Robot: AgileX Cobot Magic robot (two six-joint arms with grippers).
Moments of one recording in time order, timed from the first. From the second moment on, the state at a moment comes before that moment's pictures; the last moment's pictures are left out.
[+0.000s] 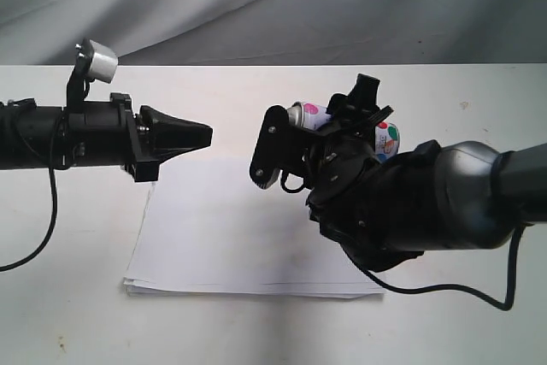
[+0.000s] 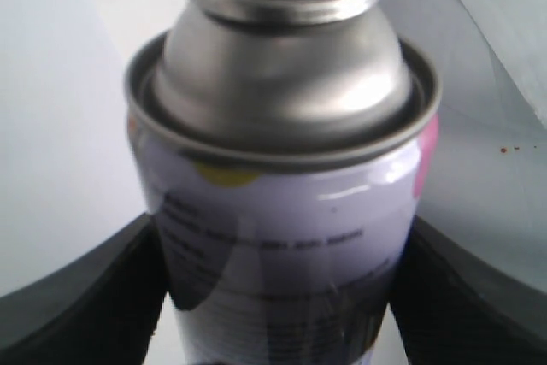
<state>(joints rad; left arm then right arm) -0.12 1.80 -0.84 -1.73 1.03 2.07 0.85 1.87 -0.96 -1.71 0.78 1.00</state>
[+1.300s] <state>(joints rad) -0.19 2.03 -1.13 -1.65 1.09 2.09 0.85 1.87 -0.96 -1.71 0.78 1.00</state>
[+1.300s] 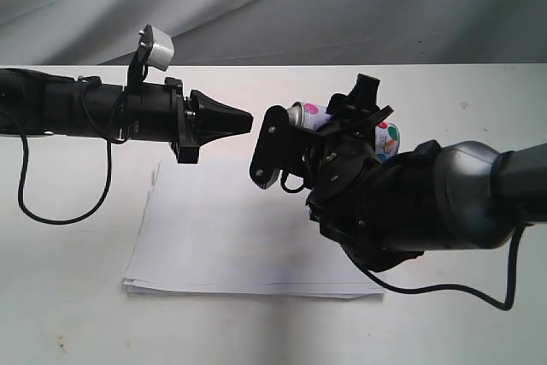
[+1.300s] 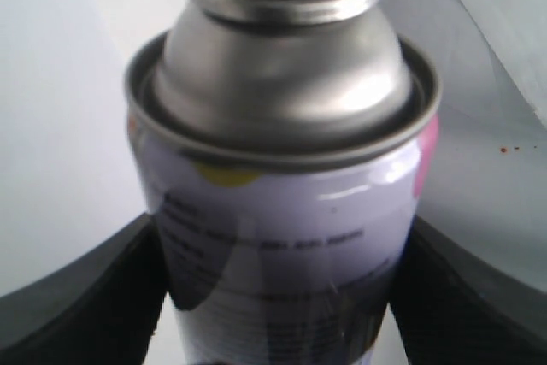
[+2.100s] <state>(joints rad) -0.27 2.03 -1.15 -1.66 1.05 2.09 0.85 1.87 -0.95 -1.70 0.79 0.99</state>
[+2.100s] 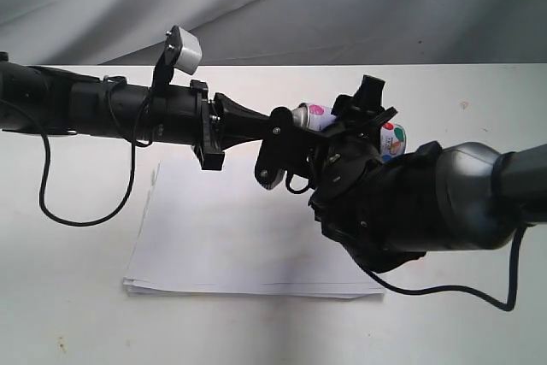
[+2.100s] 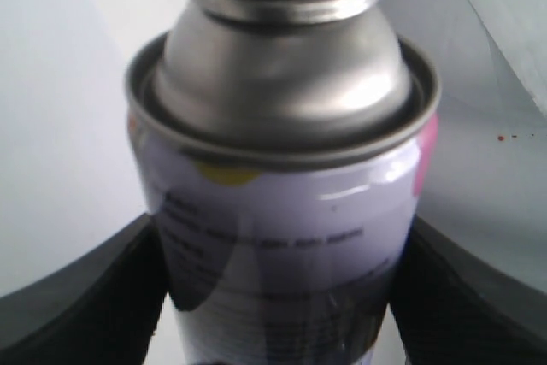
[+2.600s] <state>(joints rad) -0.27 2.03 -1.15 -1.66 1.04 2.09 0.85 1.87 -0.95 -1.70 0.80 0.97</state>
